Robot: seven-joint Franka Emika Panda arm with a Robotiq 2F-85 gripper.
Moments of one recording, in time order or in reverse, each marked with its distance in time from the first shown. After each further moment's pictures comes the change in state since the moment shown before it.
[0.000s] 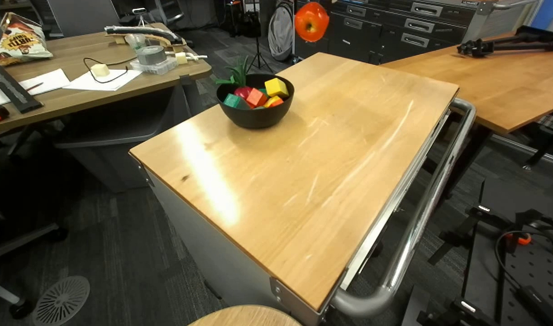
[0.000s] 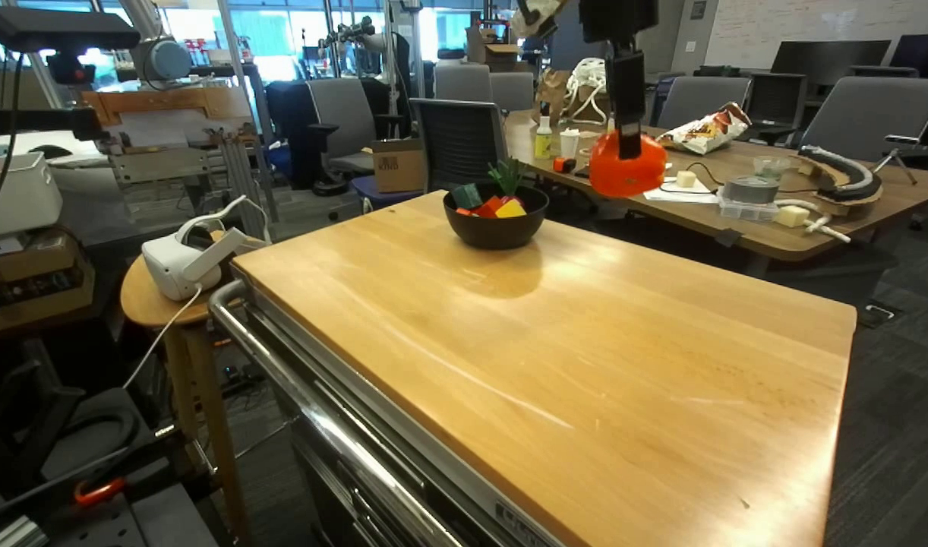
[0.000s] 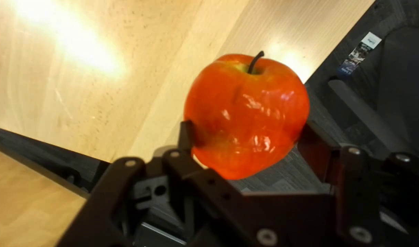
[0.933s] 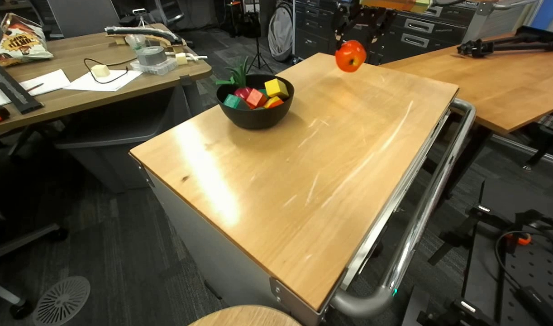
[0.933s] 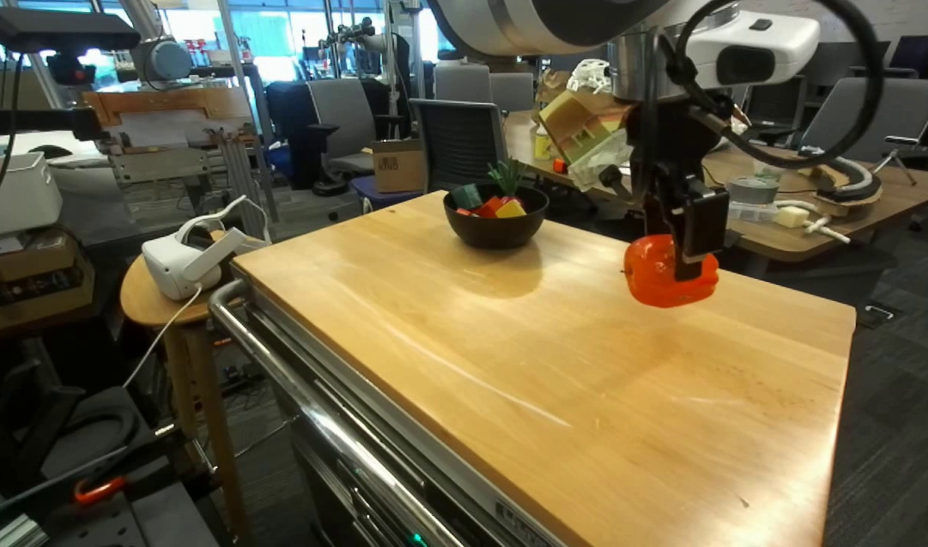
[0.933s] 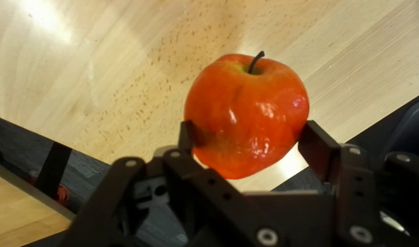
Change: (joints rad) arm -0.183 -0.120 0.016 -0.448 0.146 0.477 -0.524
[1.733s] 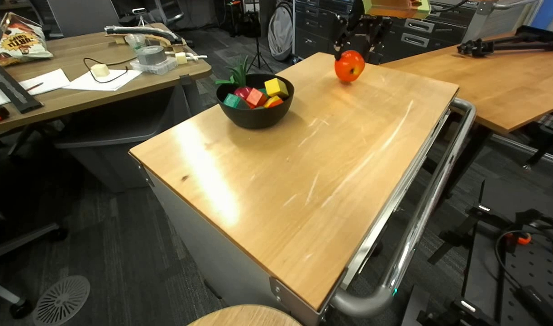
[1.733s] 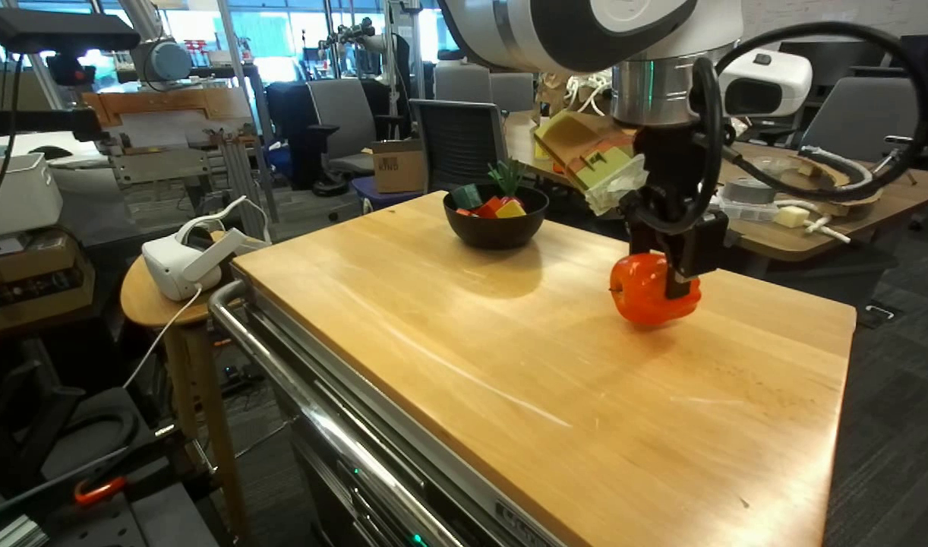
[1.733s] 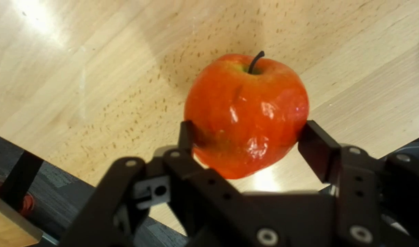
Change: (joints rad) arm -0.025 0.040 0.025 0.022 0.071 -0.045 -0.181
